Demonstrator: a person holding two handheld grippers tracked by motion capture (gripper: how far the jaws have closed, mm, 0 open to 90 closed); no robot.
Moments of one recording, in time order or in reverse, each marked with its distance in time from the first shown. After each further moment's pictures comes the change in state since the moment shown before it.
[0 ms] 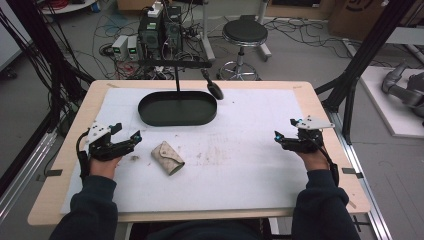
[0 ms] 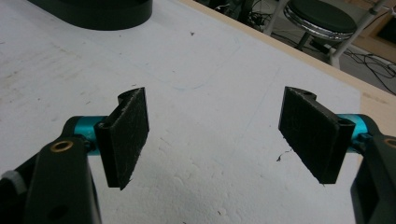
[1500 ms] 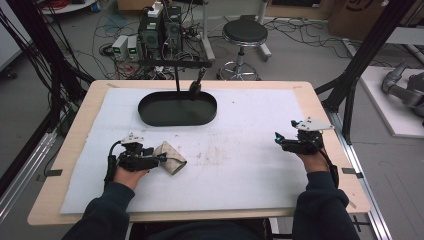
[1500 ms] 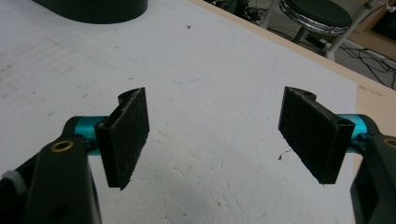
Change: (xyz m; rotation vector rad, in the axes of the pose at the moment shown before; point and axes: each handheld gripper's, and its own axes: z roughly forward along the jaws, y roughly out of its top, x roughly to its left) left arm -0.058 -0.024 0.032 0.395 -0.173 -0.152; right arm 0.003 -0.004 -0.001 0.015 -0.020 0.007
